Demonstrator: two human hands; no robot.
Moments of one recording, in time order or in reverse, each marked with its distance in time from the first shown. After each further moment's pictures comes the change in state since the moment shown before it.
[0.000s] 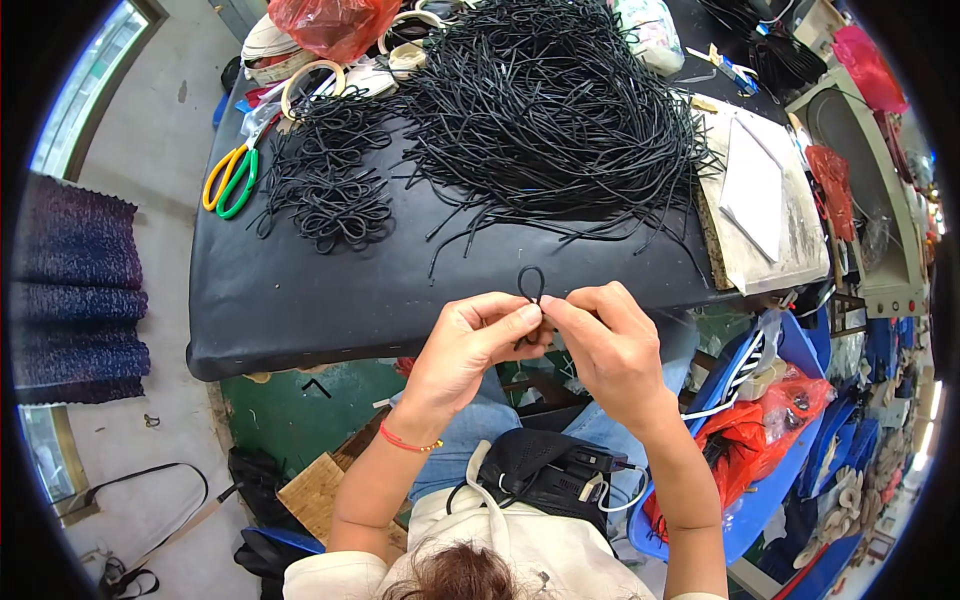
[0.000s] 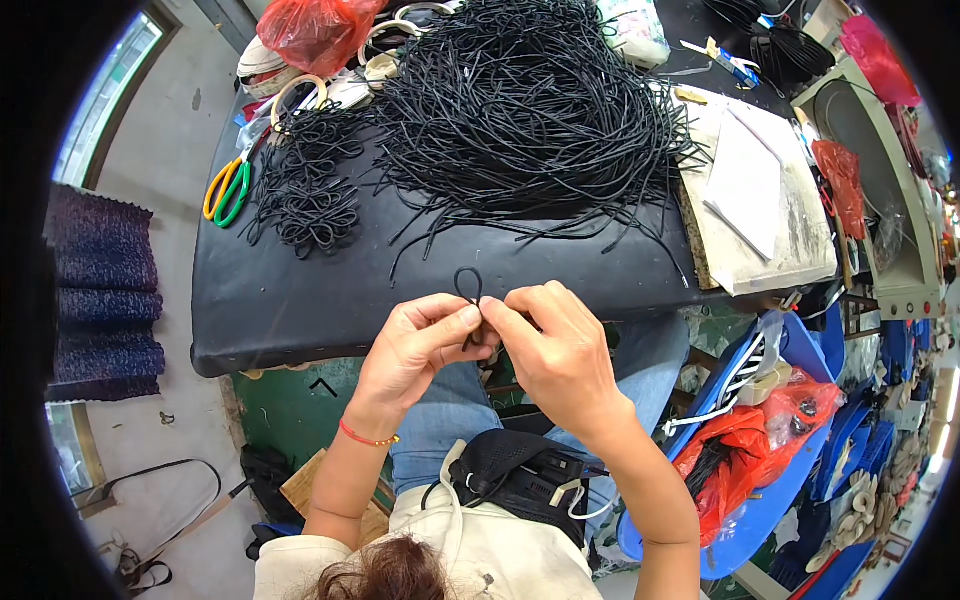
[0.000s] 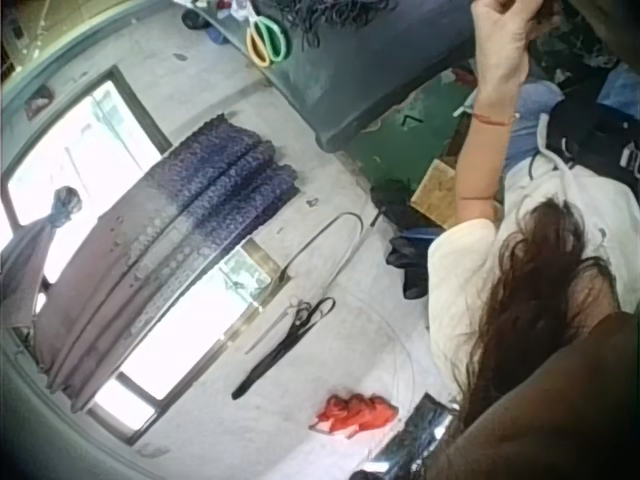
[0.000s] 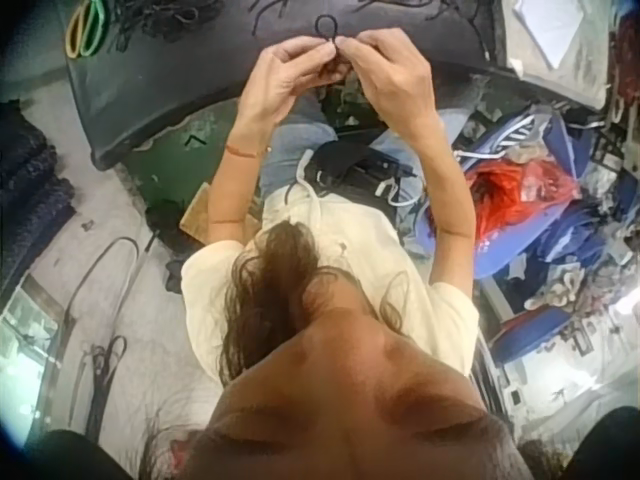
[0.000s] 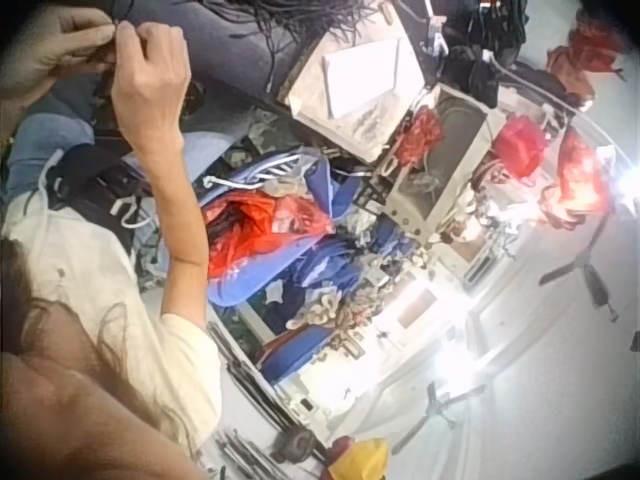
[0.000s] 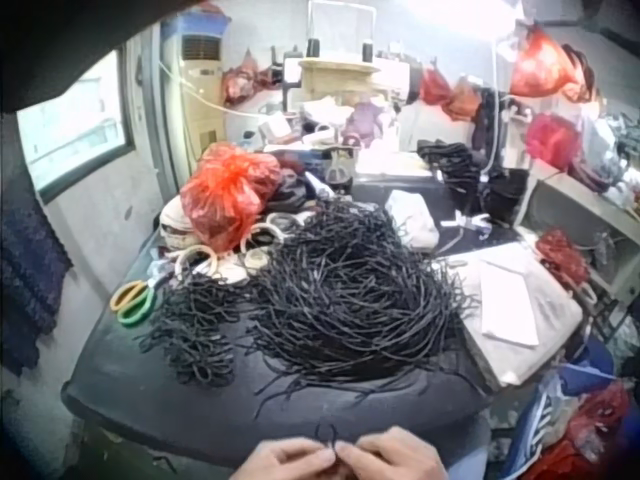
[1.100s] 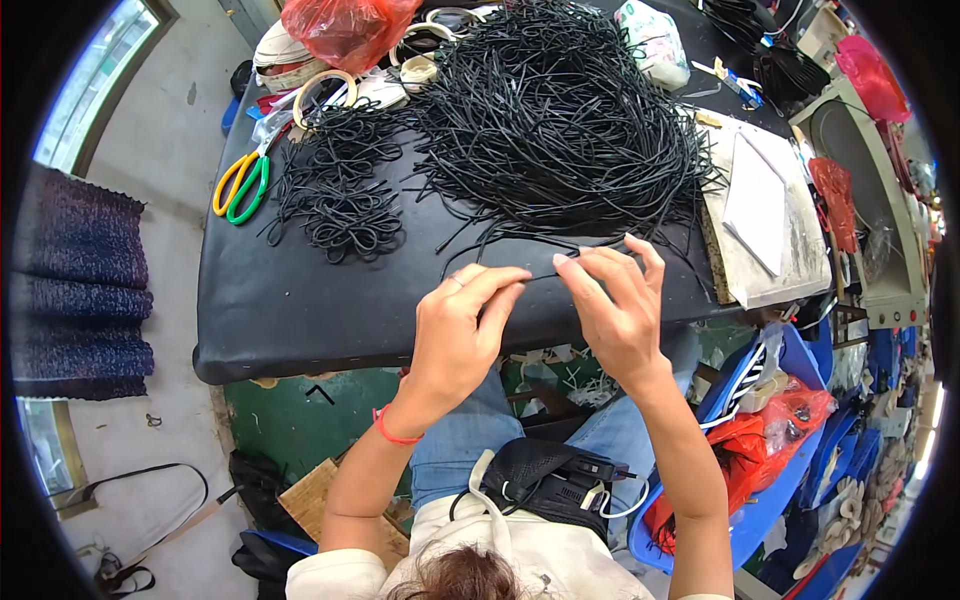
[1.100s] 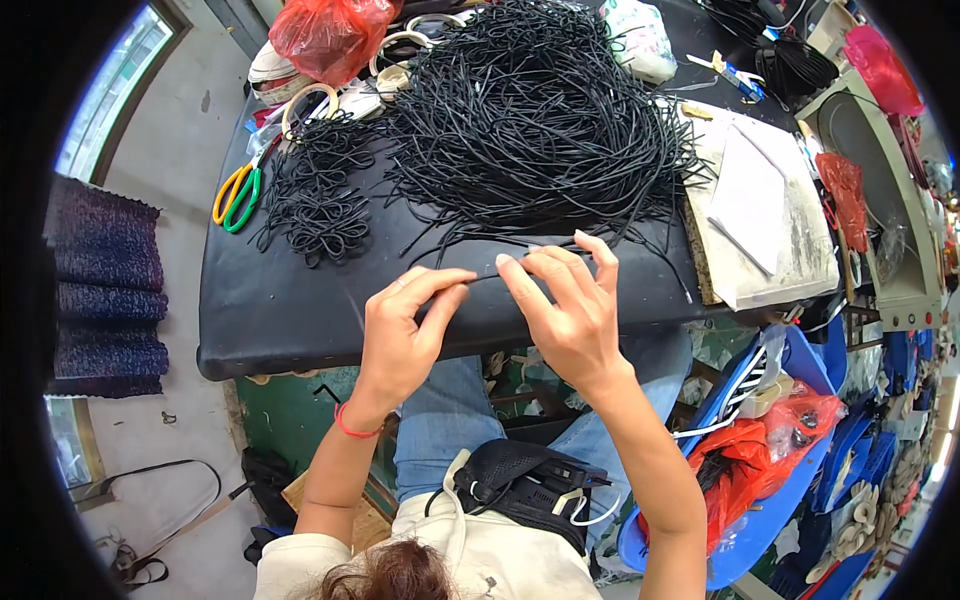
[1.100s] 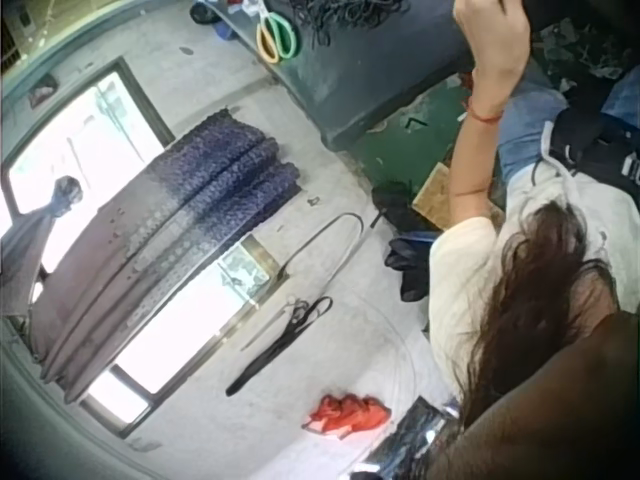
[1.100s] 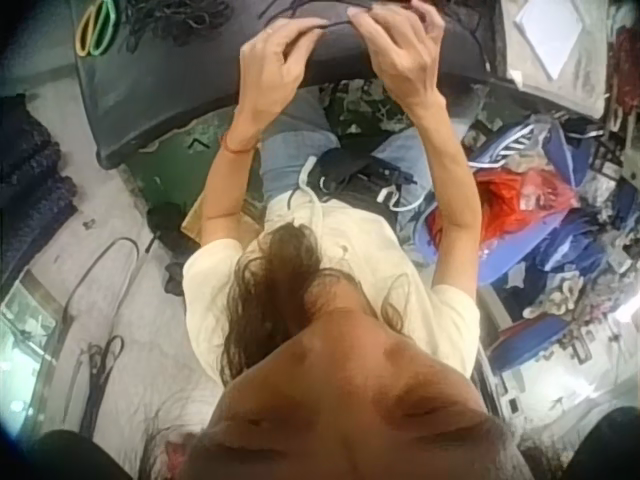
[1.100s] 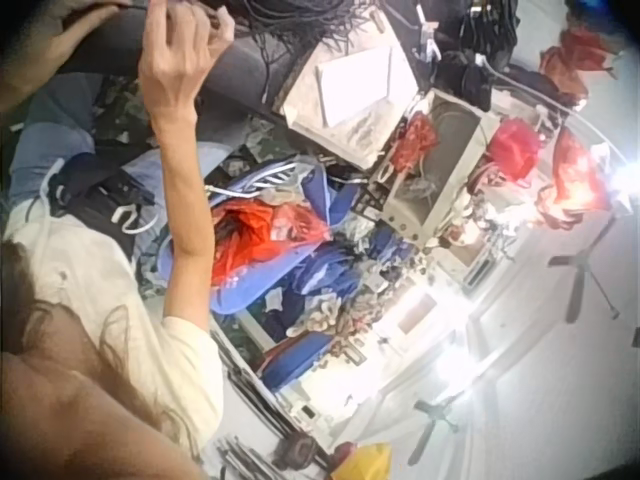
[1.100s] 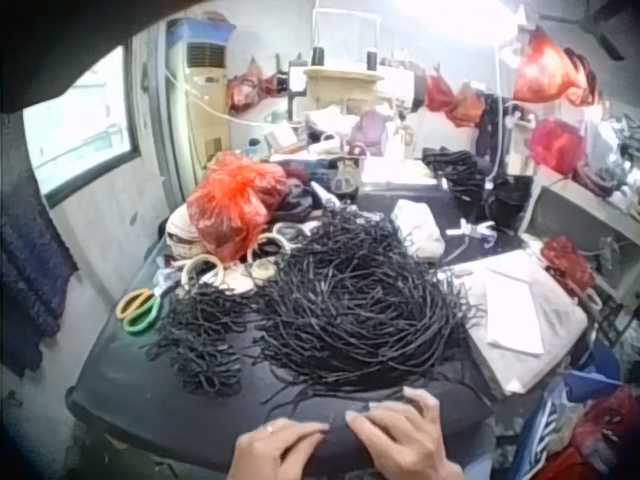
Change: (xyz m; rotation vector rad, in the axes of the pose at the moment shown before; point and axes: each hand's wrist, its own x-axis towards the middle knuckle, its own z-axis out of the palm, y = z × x) left_hand 0.007 0.025 -0.002 1.161 0.247 0.628; right_hand 0.015 0.037 0.017 -0.308 0.159 -0.199
